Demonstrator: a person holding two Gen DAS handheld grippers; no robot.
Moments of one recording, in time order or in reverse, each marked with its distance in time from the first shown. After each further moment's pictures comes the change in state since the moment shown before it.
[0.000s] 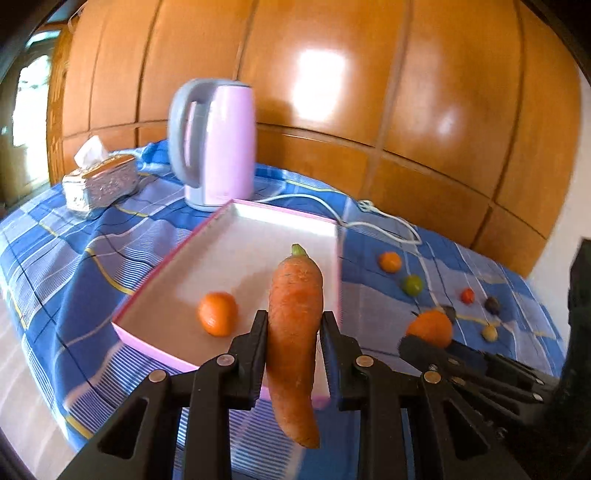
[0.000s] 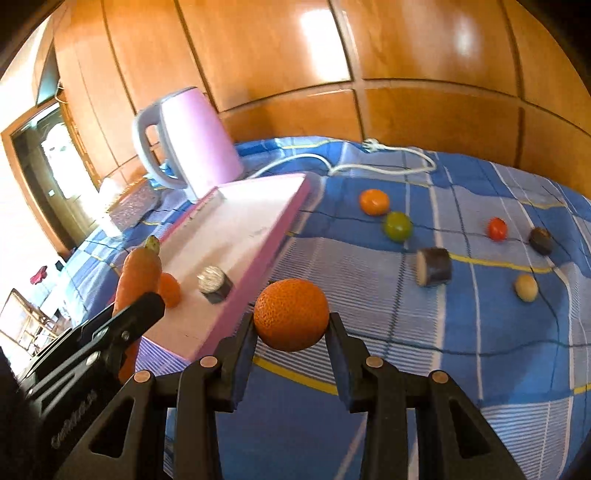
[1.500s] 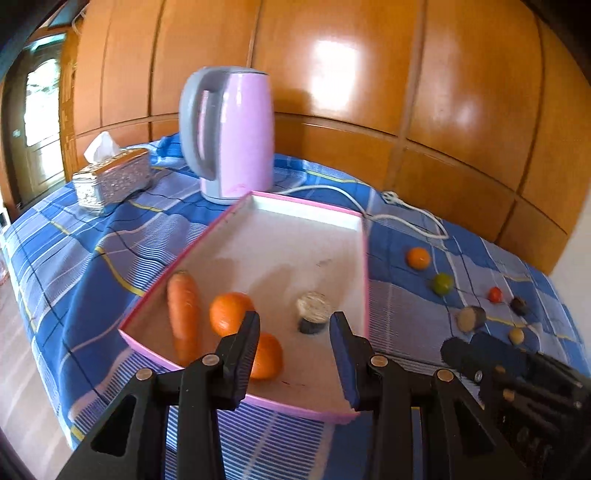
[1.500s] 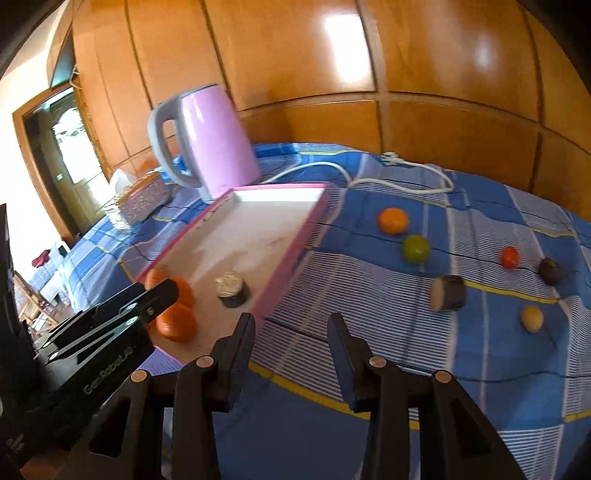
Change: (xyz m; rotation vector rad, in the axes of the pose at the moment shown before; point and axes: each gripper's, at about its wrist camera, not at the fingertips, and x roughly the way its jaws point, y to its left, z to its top) left arm 0.020 -0.006 -0.002 0.036 0.037 0.078; right arm 0.000 -0.001 0.006 -0.052 0.000 -0.030
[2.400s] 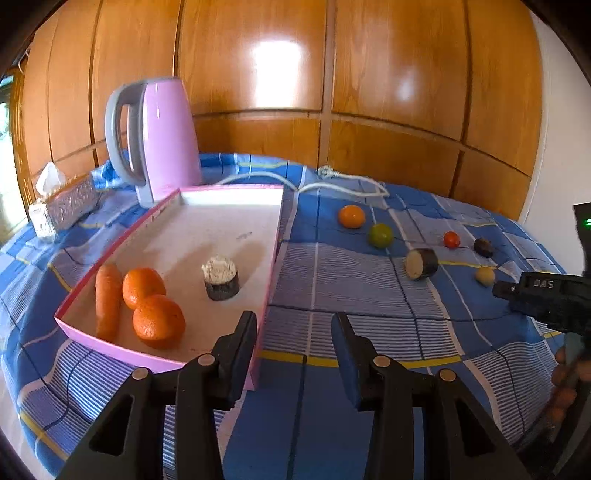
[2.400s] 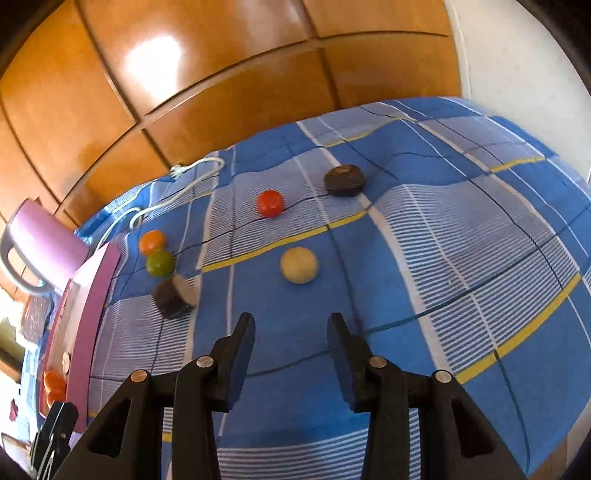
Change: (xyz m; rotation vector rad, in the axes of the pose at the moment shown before) left arm 0.002 -0.059 -0.043 0.186 -0.040 -0.111; right arm -0.026 -0.186 -0.041 0.543 -0.012 -0.314
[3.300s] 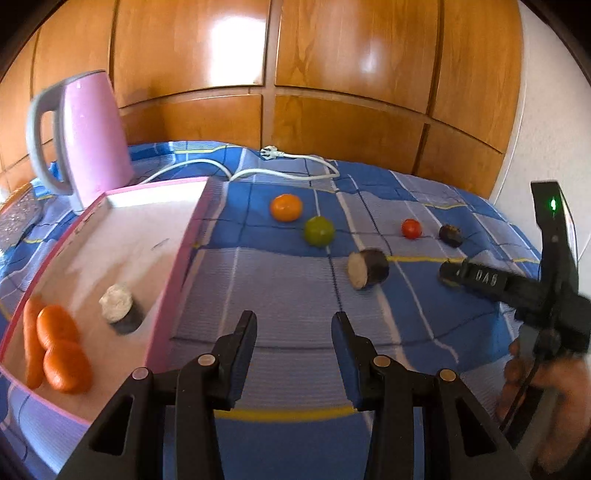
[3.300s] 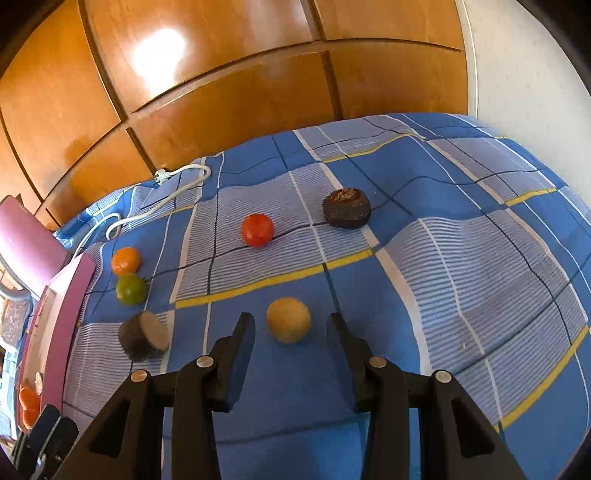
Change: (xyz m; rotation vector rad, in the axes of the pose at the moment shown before) left arm 0.049 -0.052 0.034 0.051 0.131 -0.148; right arm 0.033 0.007 0.028 -0.080 -0.034 -0.052
